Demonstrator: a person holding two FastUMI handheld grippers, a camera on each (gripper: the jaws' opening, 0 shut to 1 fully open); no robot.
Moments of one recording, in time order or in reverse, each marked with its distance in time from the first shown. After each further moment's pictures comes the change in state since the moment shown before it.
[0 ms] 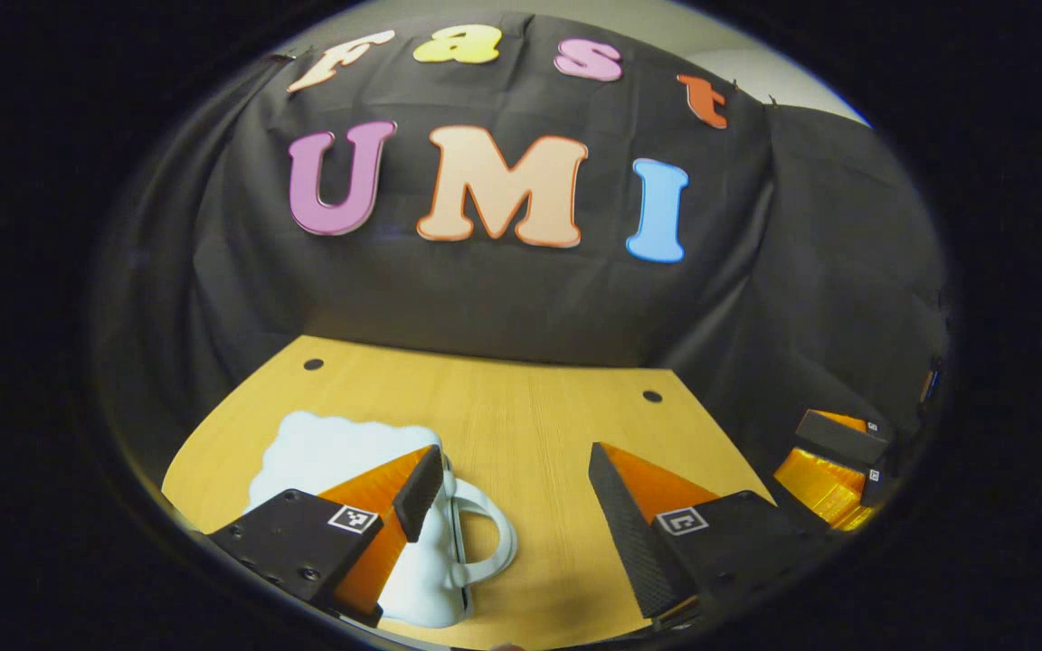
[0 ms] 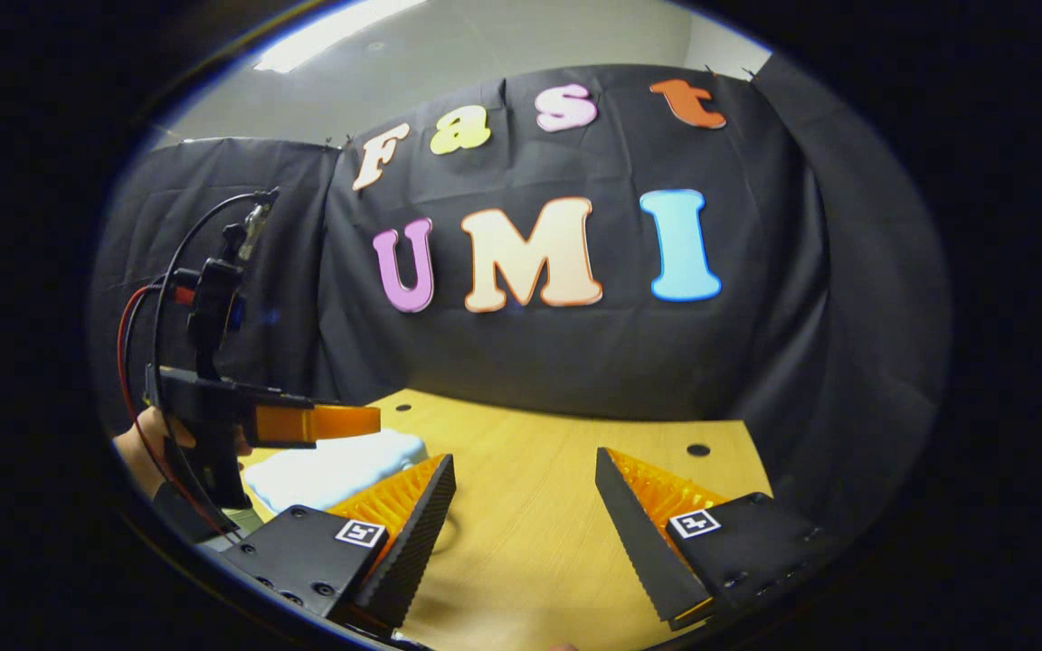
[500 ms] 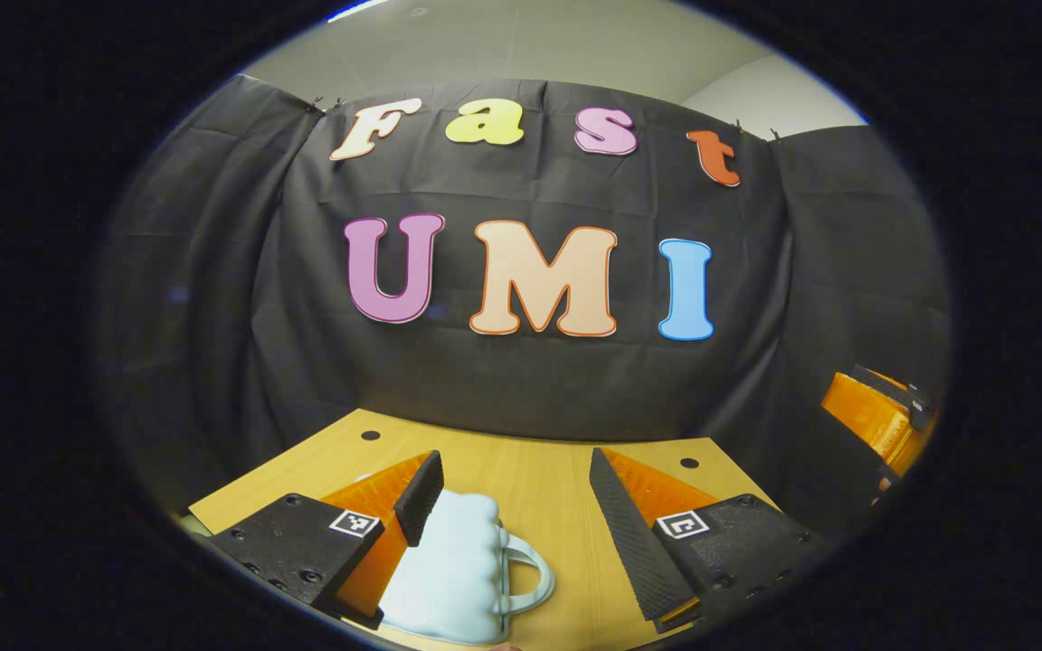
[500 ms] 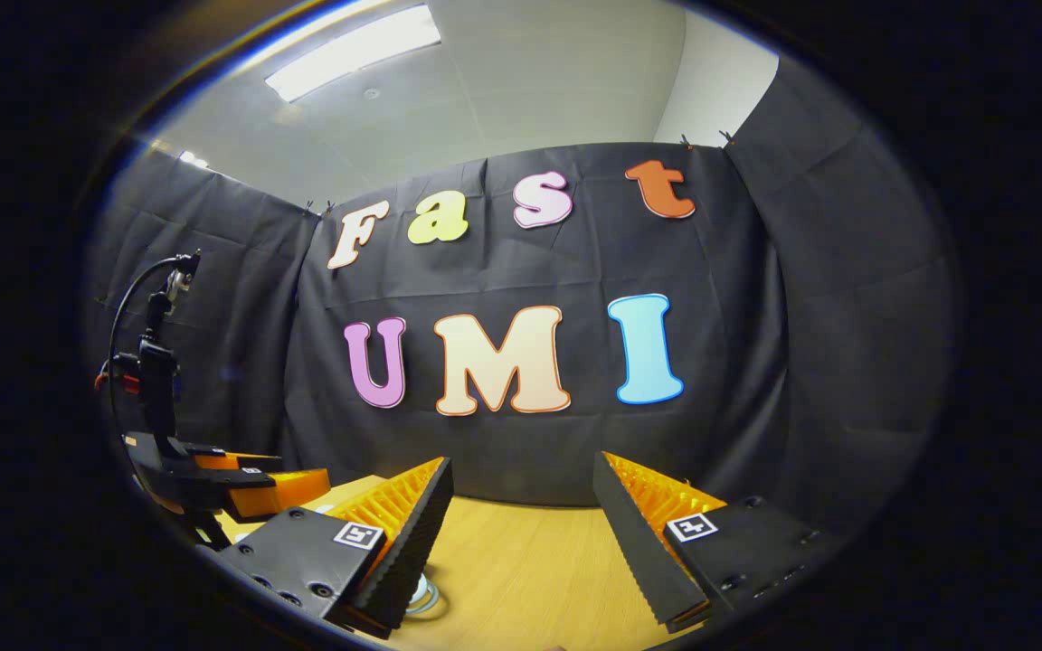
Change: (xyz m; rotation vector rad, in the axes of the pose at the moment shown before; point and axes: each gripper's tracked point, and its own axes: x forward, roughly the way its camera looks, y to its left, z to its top) left arm -0.044 0.034 0.056 0.058 -0.217 0.103; right arm -0.015 0.016 0.097 0.006 -0.286 -0.144
